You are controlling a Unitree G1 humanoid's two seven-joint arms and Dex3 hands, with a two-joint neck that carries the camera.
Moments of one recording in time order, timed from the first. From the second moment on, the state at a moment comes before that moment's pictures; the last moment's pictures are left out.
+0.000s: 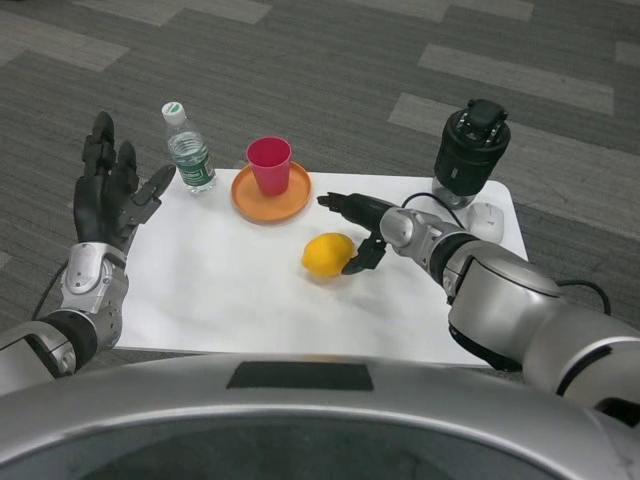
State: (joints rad) left arm -0.36 0.44 -0.79 1.04 -1.15 -1.02 -0.02; right arm -0.74 -0.10 1.00 1.36 -0.02 -0.33 0.02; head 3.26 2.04
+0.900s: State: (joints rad) left arm -0.38 0.44 -0.79 1.04 -1.15 -1.02 -0.02; right arm -0.72 -0.05 1.05 1.37 -0.01 -0.33 0.00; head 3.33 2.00
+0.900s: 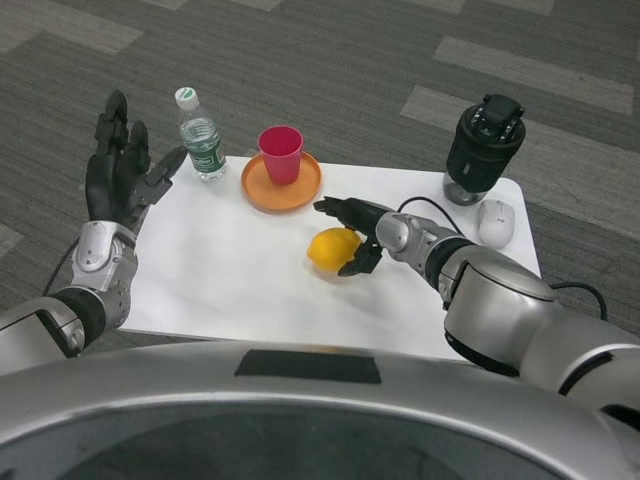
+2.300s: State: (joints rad) left arm -0.38 0.44 -0.79 1.02 -1.15 -1.02 -0.02; right arm -0.69 -0.04 1.04 1.38 -0.01 -0.33 -0.04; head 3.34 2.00
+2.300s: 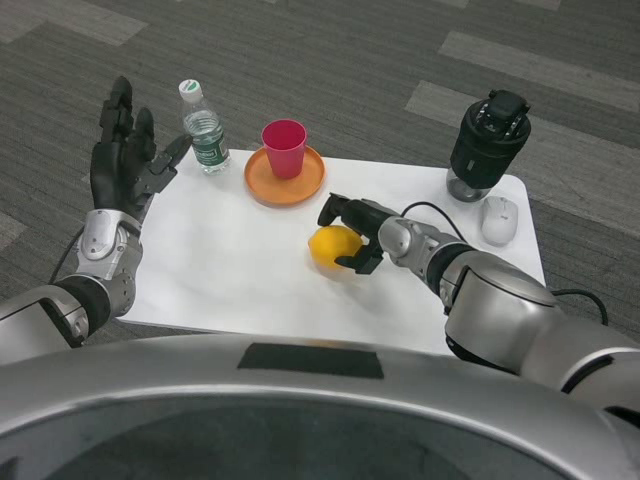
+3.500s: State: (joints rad) left arm -0.37 0.44 -0.77 1.02 -1.15 -1.03 -0.02; right arm -0.23 -0.24 0.22 0.61 -0.15 -0.29 0.01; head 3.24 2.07
